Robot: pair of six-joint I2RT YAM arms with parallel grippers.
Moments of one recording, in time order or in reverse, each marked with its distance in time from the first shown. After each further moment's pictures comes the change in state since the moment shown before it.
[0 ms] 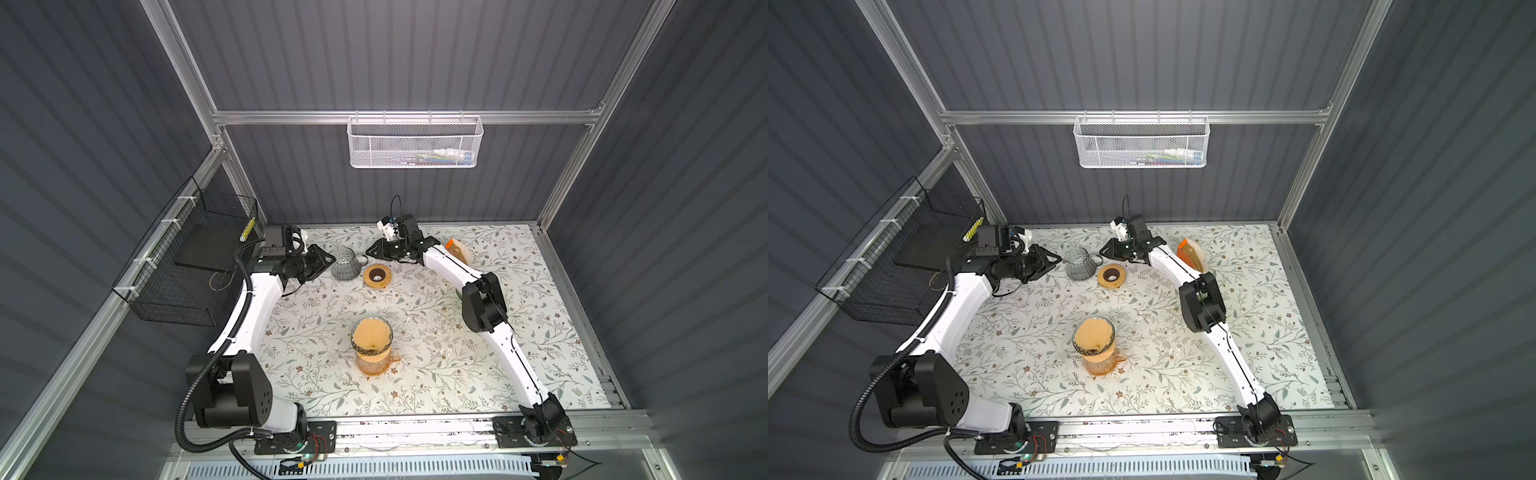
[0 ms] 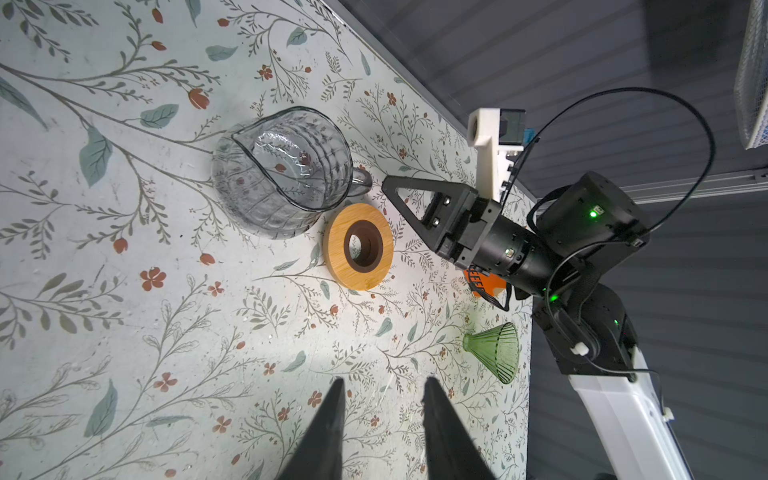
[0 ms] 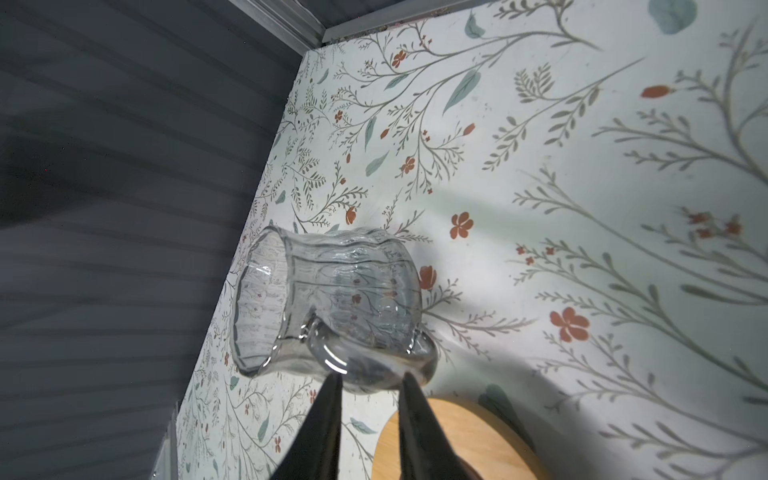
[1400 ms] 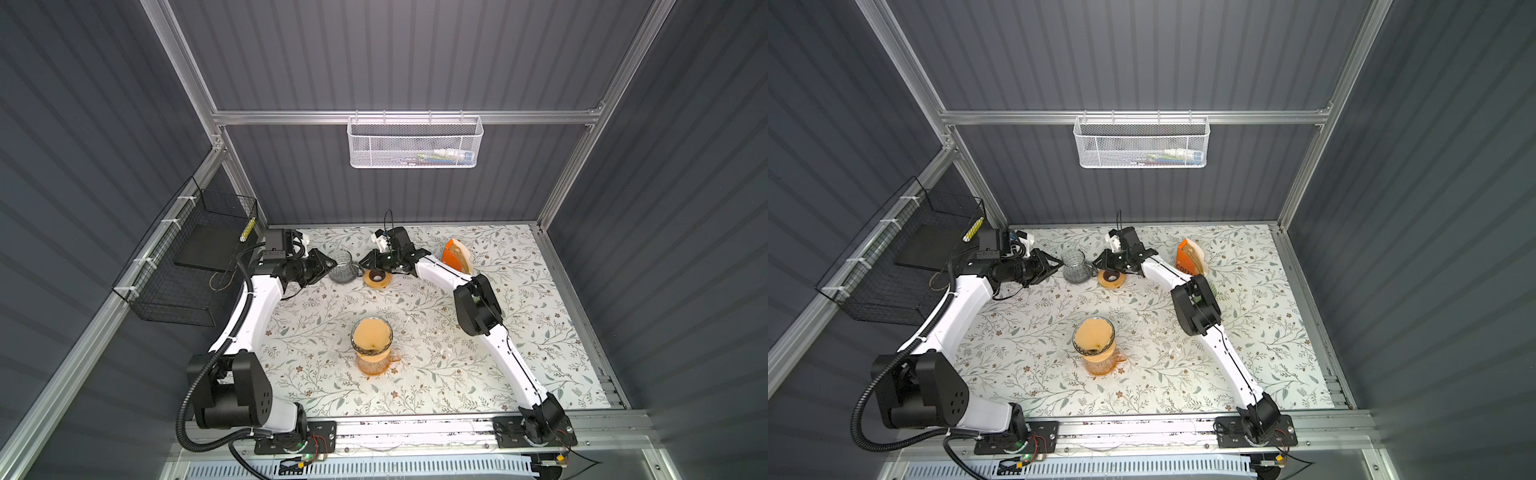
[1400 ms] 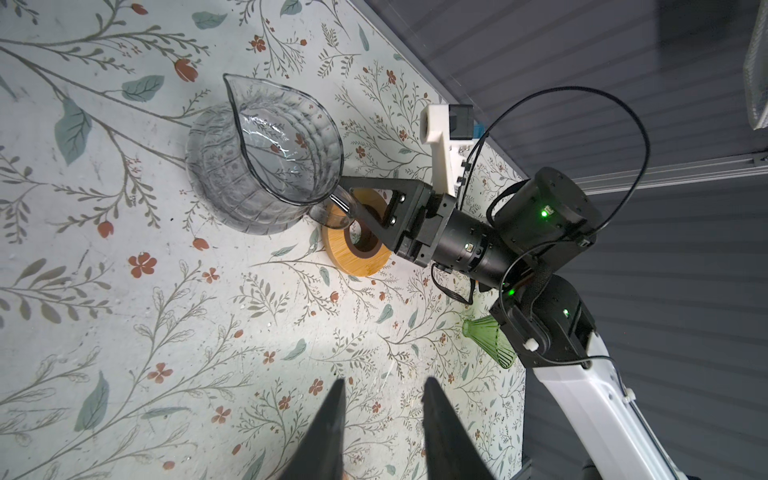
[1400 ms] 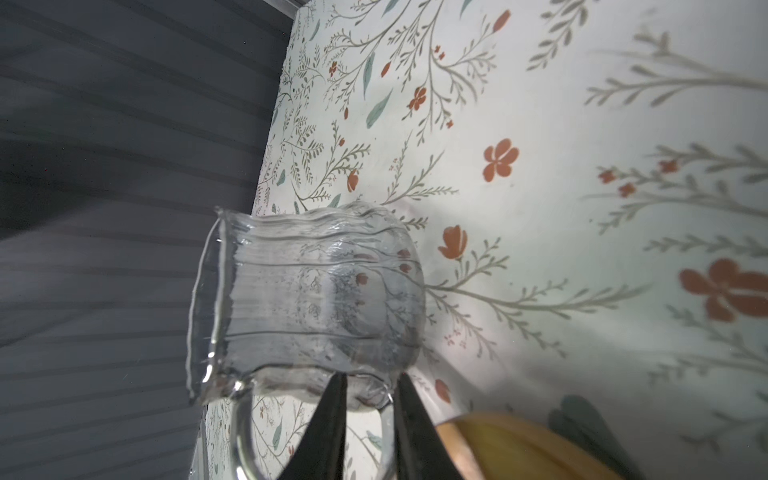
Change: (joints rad) left arm 0.013 -0.014 -0.042 0.008 0.037 0.019; right arm 0.060 -0.013 -0.126 0.123 -0.016 0.111
